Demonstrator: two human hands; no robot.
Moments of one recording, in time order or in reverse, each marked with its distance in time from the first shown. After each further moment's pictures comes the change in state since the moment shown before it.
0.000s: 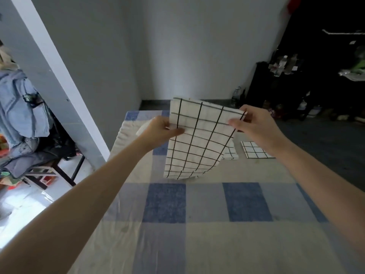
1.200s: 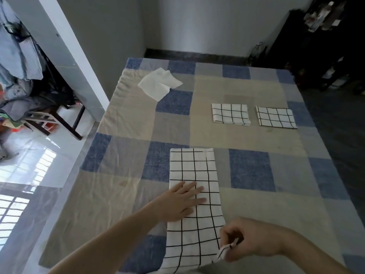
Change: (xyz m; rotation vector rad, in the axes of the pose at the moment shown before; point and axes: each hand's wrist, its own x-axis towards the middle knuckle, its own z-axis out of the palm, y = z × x) left_hand -0.189 -0.182 0.196 0.823 -0.623 0.449; right_hand -0.193 0.101 0.082 0.044 -1.152 0.555
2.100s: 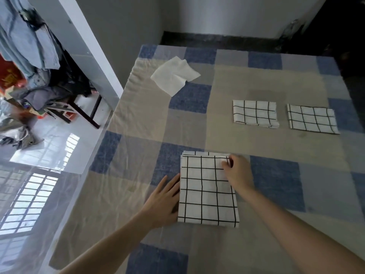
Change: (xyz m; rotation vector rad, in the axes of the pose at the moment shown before) left_hand -0.034 -0.041 0.004 -0.083 -0.004 -0.368; right_hand 0.185 0.044 -0.113 -0.233 1.112 0.112
